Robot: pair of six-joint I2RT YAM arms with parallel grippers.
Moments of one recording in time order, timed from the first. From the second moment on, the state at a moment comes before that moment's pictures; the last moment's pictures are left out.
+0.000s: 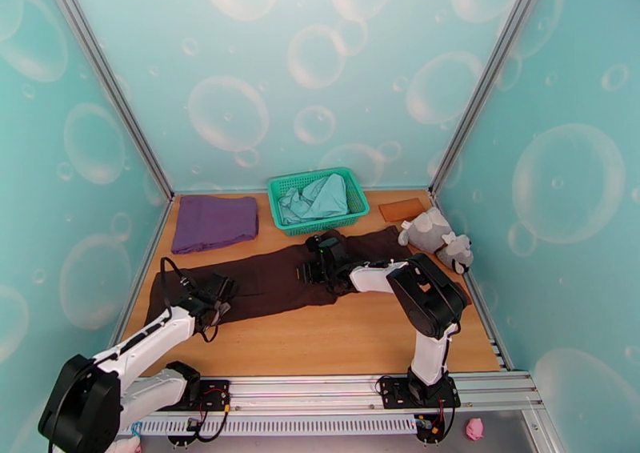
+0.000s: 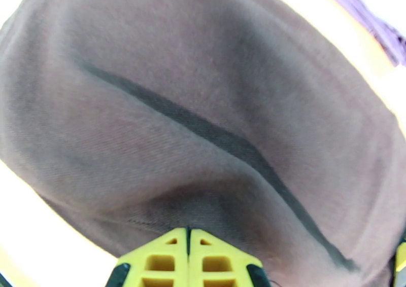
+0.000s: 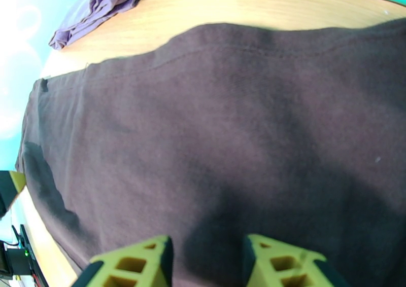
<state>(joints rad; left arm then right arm) -0.42 1.07 0.51 -0.66 -0.44 -1.10 0.58 1.88 0.92 0.19 -0.30 0.38</state>
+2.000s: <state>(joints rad) 0.27 1.24 0.60 -0.53 -0.26 -0.72 0.48 1.85 0.87 0.22 -0.20 0.36</state>
